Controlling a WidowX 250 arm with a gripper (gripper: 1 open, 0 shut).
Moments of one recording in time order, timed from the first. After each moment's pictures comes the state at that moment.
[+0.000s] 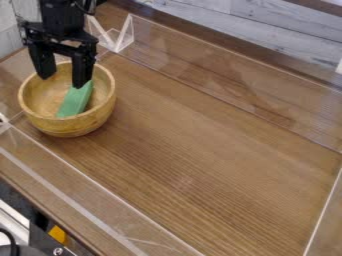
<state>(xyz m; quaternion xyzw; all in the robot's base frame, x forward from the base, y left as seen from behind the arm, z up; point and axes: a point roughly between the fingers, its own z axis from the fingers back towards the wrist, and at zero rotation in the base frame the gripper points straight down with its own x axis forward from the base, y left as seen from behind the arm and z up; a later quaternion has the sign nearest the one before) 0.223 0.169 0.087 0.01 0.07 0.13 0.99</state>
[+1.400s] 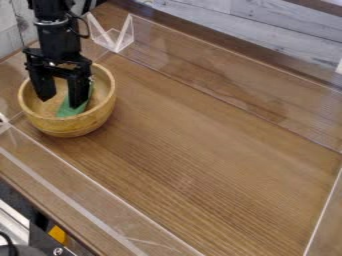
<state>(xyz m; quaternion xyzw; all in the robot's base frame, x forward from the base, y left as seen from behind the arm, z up) 0.219 0.175 0.053 -0.04 0.10 0.11 0.99</state>
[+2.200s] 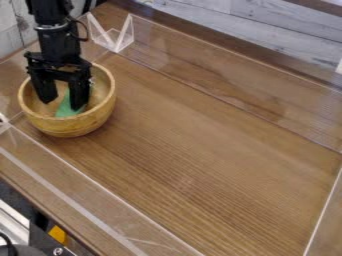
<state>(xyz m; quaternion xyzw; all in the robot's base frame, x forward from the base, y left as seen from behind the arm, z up) 0.223 0.179 0.044 -0.04 0.10 0.11 0.99</state>
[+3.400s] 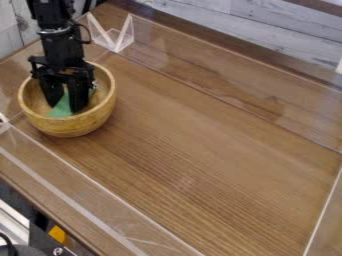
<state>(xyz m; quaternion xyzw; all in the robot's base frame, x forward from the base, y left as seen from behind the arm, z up) 0.223 0.173 0.041 -0.06 0.10 0.11 0.99</state>
